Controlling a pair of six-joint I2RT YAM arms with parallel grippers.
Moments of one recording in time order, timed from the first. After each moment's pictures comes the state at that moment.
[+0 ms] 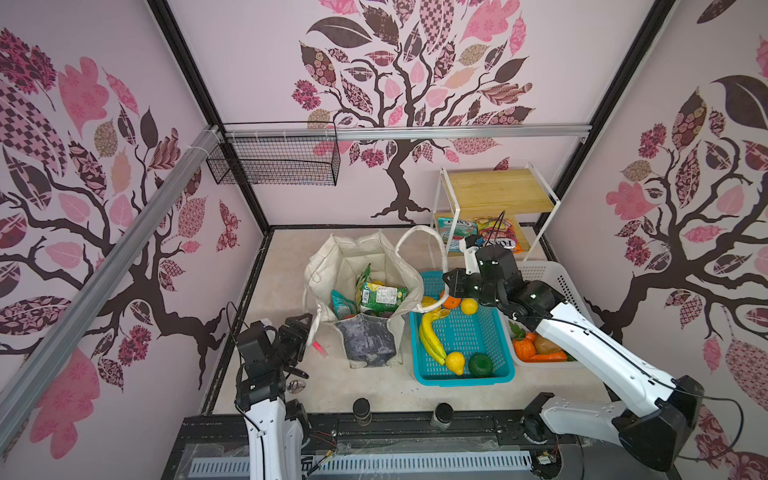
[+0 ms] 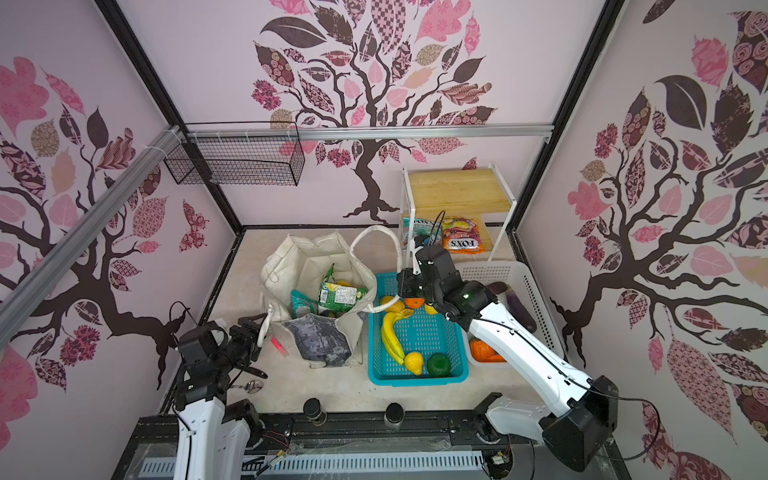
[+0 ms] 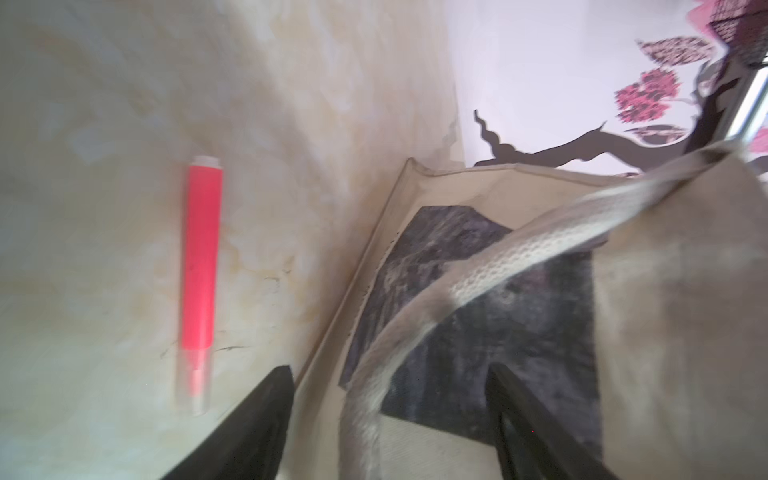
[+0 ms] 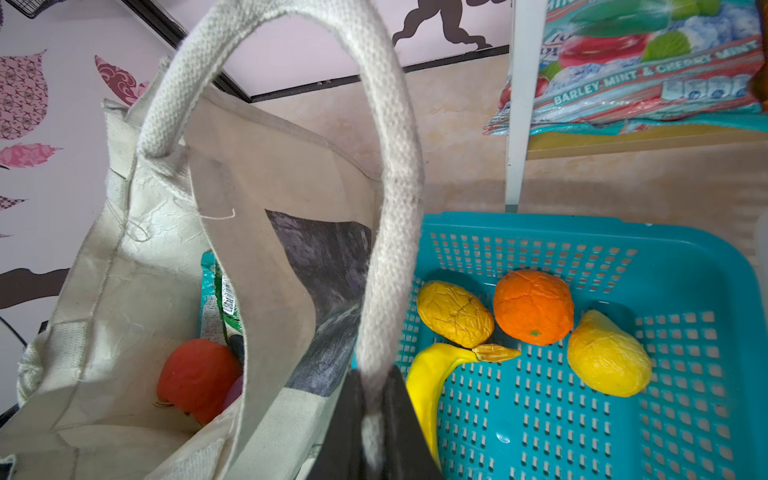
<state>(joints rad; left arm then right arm) 0.36 0.52 0.33 -0.37 0.59 -1.06 0.61 1.21 1.17 -0.53 -0.01 0.53</state>
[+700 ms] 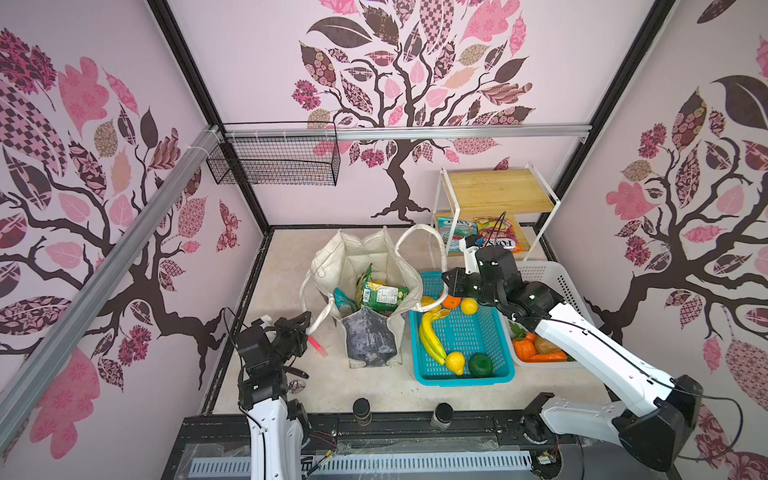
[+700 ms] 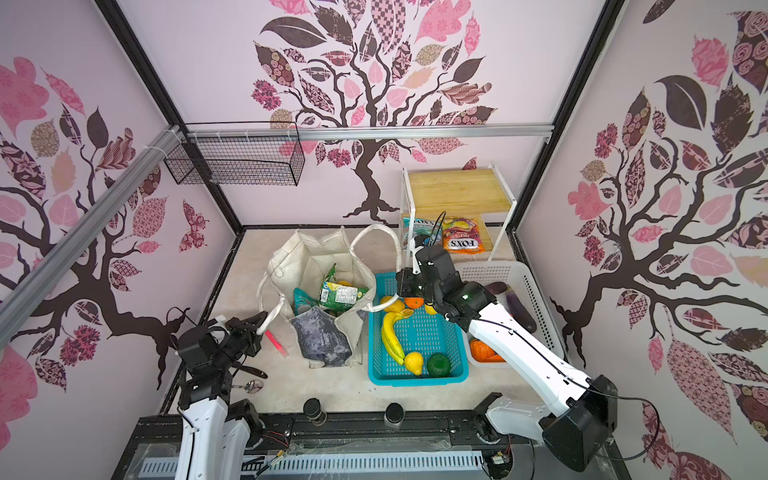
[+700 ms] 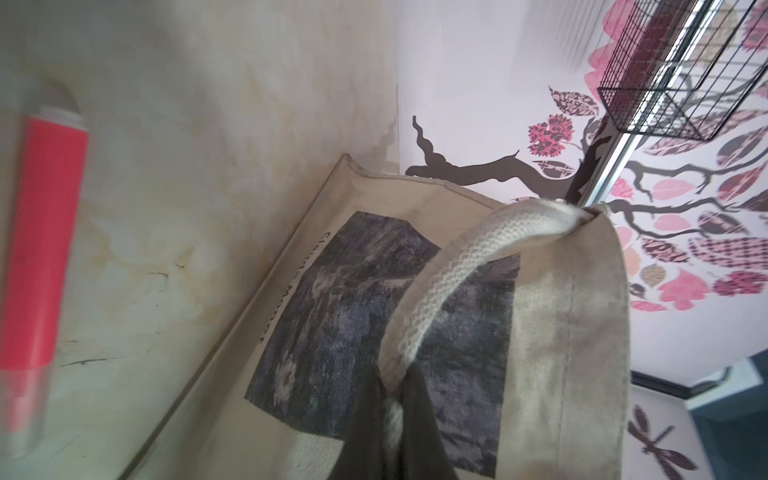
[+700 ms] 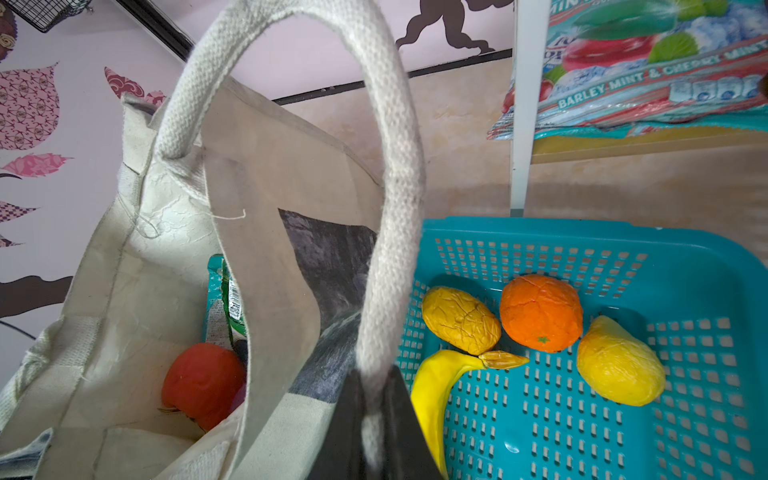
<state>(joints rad) 0.37 0.52 0.37 -0.24 0.63 -1.27 0.61 1.21 1.15 -0.50 -0.01 0.55</state>
